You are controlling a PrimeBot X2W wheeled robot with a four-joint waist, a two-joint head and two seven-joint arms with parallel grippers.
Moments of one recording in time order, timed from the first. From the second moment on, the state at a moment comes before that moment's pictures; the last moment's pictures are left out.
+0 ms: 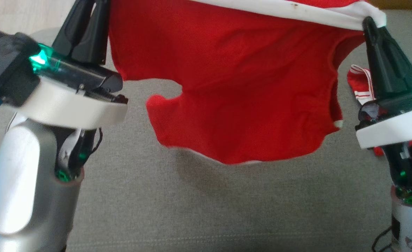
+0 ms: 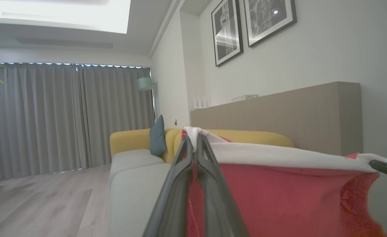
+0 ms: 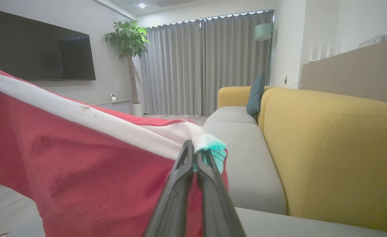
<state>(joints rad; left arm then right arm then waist) -0.52 0.21 -0.26 -0.28 -0.31 -0.02 0.03 -0.30 -0.11 0.03 -0.41 0.28 0.13 0.39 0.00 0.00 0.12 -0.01</state>
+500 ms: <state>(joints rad) -1.01 0.18 -0.28 0.35 -0.30 -0.09 -0.18 -0.80 -0.11 0.08 0.08 0.34 0.13 0.23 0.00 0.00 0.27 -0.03</state>
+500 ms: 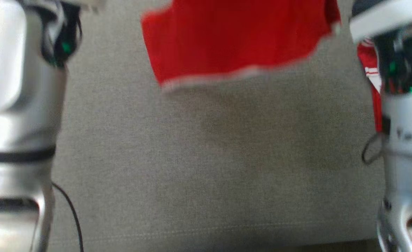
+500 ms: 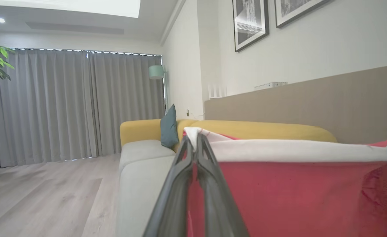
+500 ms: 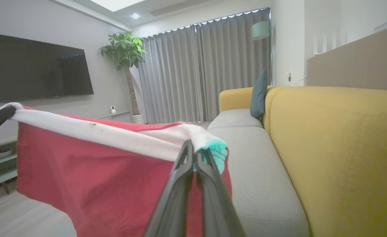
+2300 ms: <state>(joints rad) 0.06 0.15 -0.15 0.18 -0.38 -0.04 -0.11 0.17 -0.04 0.27 0.01 0.42 0.13 0.08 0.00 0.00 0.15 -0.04</state>
